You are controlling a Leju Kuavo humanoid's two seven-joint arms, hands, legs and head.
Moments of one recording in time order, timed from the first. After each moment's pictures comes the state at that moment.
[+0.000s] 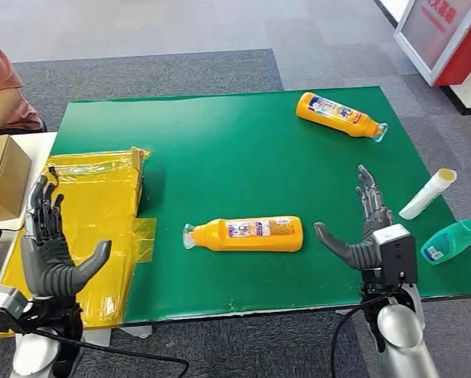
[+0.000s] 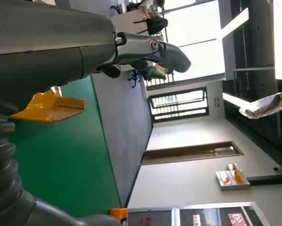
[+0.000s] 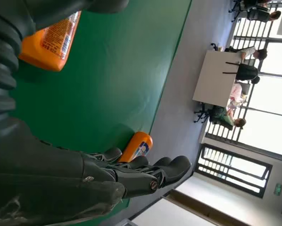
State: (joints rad) left arm 0.06 -0.03 -0.12 -1.77 -0.04 0.13 -0.48; right arm 0.00 -0.09 0.08 -1.69 0.22 -0.12 -0.28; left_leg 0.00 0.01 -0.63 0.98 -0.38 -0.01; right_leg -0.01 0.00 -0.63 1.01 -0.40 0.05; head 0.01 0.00
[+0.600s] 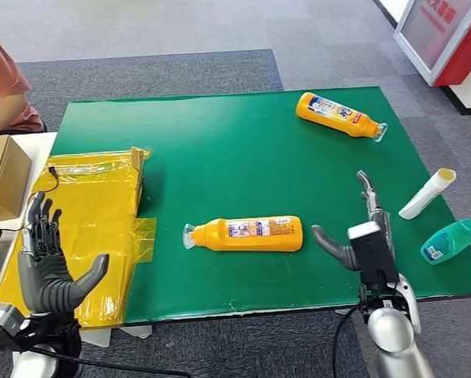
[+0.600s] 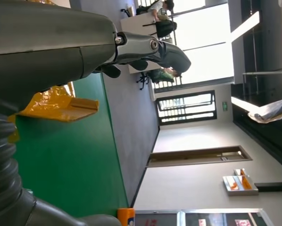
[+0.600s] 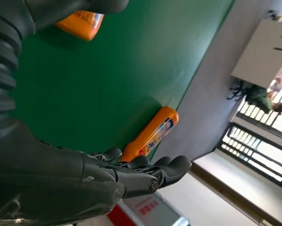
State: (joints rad) left arm 0.14 -0.05 -0.11 -1.81 -0.05 0.13 -0.48; right arm 0.00 -0.07 0.10 -1.68 0.51 -0.19 -0.14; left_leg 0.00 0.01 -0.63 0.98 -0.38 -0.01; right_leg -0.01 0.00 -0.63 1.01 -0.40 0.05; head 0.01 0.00
